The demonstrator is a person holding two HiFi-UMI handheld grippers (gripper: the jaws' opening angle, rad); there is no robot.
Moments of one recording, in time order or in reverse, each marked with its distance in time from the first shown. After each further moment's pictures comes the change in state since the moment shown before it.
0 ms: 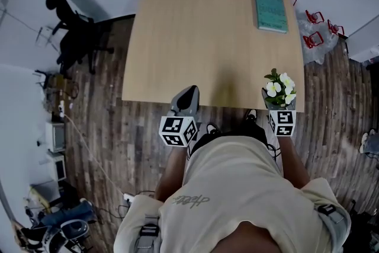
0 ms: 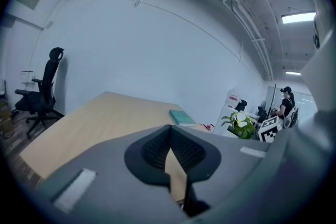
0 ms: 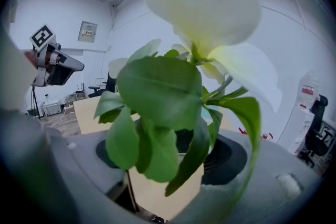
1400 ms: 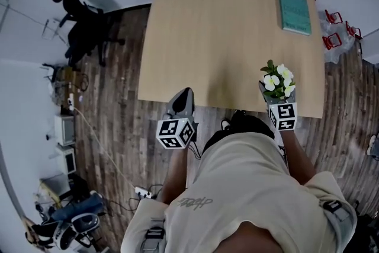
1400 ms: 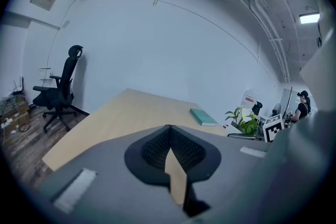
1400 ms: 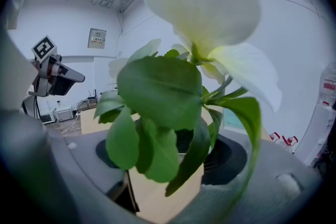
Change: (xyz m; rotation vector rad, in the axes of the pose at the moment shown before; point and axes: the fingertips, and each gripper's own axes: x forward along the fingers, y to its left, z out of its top) left arm -0.034 0.115 0.003 -0.070 0.033 0.144; right arm 0.077 0.092 0.049 0.003 -0.032 0.150
